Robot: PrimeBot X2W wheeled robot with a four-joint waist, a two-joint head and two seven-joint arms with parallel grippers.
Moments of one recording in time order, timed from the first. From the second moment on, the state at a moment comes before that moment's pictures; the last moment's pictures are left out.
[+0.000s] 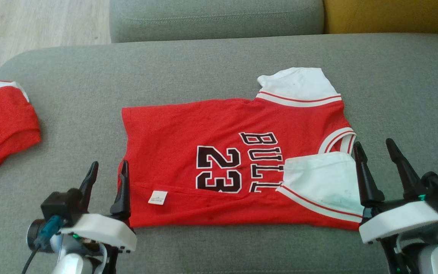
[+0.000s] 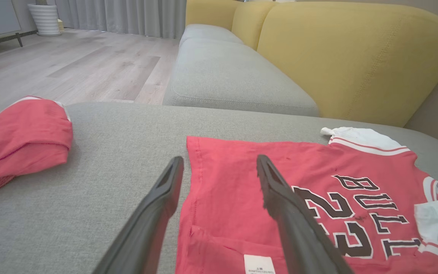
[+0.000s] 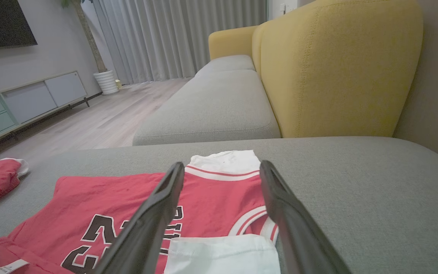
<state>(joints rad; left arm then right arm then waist) 0.01 0.18 -0.25 0.07 -0.33 0.11 -0.14 0.09 -0.04 0.00 -0.18 0.18 0.13 0.12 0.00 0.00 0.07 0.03</state>
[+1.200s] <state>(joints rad) -0.74 0.17 -0.21 0.95 -0.52 -0.09 0.01 -0.10 -0.05 0.10 -0.13 0.23 0.13 0.09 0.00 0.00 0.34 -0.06</state>
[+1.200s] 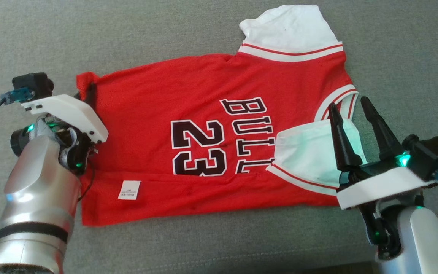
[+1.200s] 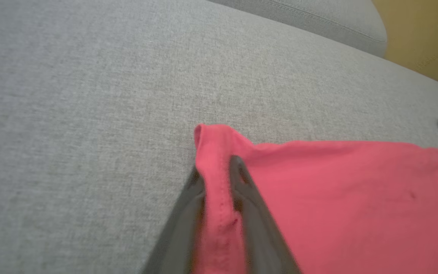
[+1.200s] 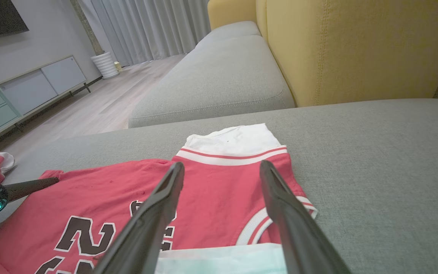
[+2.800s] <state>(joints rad) -0.99 0.03 -0.44 1.06 -0.56 -0.12 -0.25 -1.17 -0.21 0.17 1.13 0.30 0.13 0.24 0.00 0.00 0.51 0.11</state>
